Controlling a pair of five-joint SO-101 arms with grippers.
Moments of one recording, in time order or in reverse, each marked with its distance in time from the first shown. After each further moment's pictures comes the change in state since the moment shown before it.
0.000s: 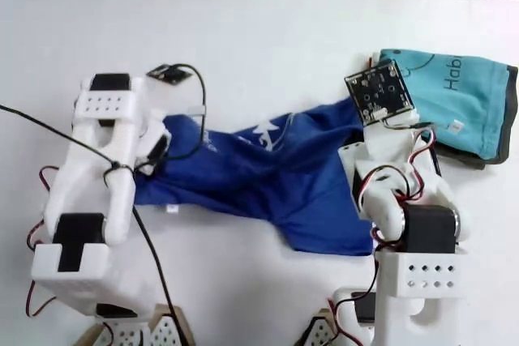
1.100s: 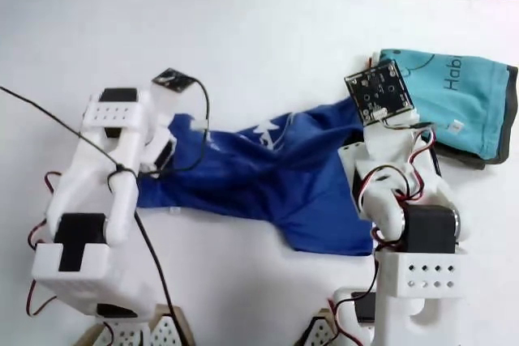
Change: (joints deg) left arm 0.9 0.1 8.0 -13.5 0.0; right arm 0.0 0.0 -0.1 0.0 0.0
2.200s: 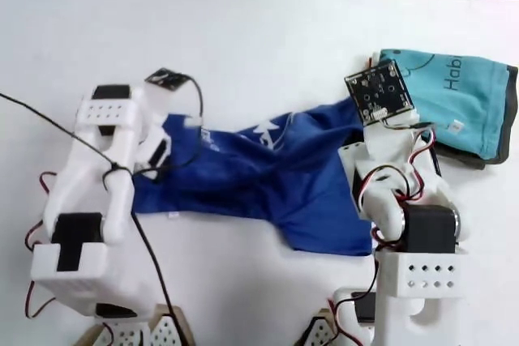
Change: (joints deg) left arm -3.3 0.0 0.0 1.3 0.0; right arm 0.0 0.0 0.0 0.0 0.0
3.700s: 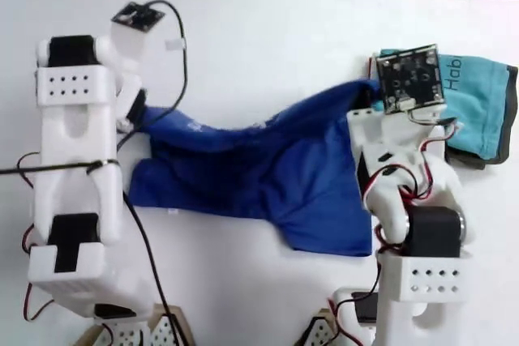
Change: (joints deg) left arm -0.8 -0.4 -35.8 23.8 1.6; right arm 0.2 0.2 -4.4 -14.4 -7.6
